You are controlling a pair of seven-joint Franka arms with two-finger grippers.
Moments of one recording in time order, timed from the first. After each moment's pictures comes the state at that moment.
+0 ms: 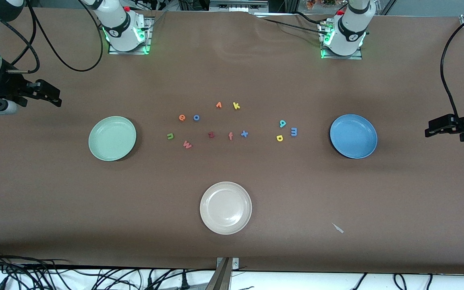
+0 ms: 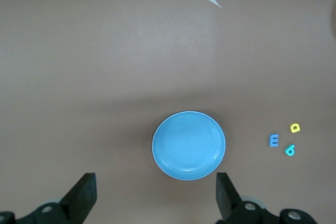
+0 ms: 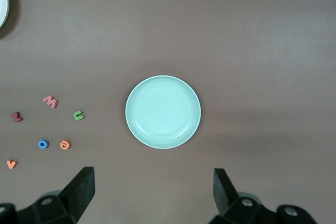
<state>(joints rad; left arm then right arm) 0.06 0.31 0.03 -1.28 -0.03 1.51 0.19 0.08 0.00 -0.04 -1.67 -0.01 1.66 0.03</state>
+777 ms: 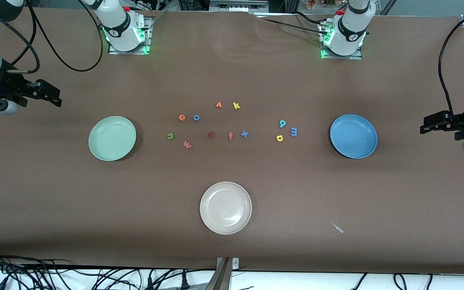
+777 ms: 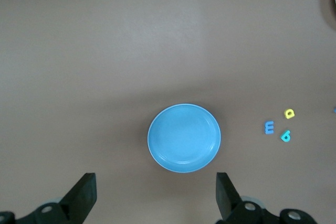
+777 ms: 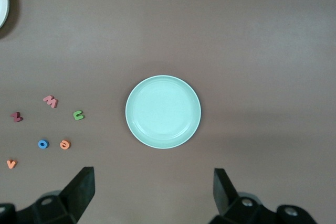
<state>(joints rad) 0.05 0.31 0.02 -1.28 -0.03 1.47 0.24 0.08 0.00 -0.04 -1.67 -0.01 1.66 0.03</state>
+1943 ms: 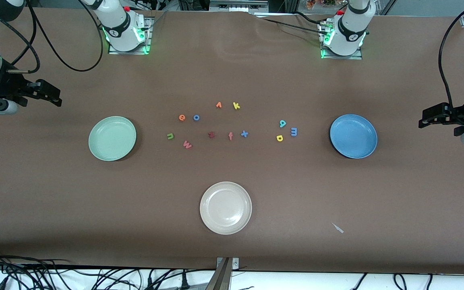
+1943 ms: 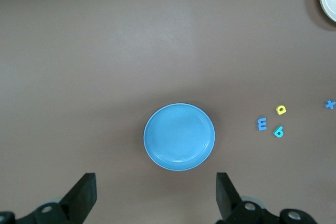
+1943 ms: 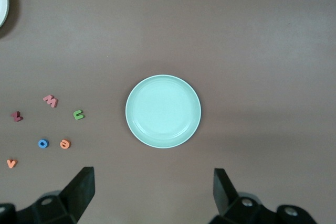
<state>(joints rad) 0.05 0.29 0.00 -1.27 -0.03 1.46 0.24 0.08 0.00 -0.04 -1.67 -0.01 1.65 0.03</state>
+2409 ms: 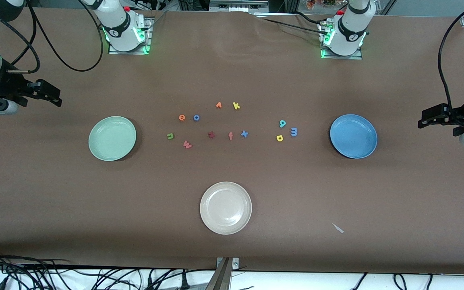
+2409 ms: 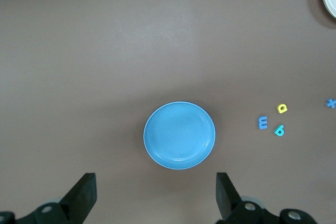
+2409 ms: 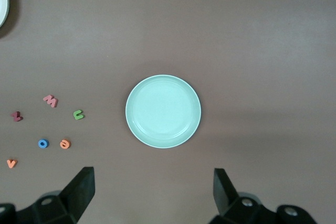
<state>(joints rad) 0.05 0.29 0.00 -1.28 -0.03 1.46 0.24 0.08 0.00 -0.04 -1.67 -0.01 1.65 0.03</state>
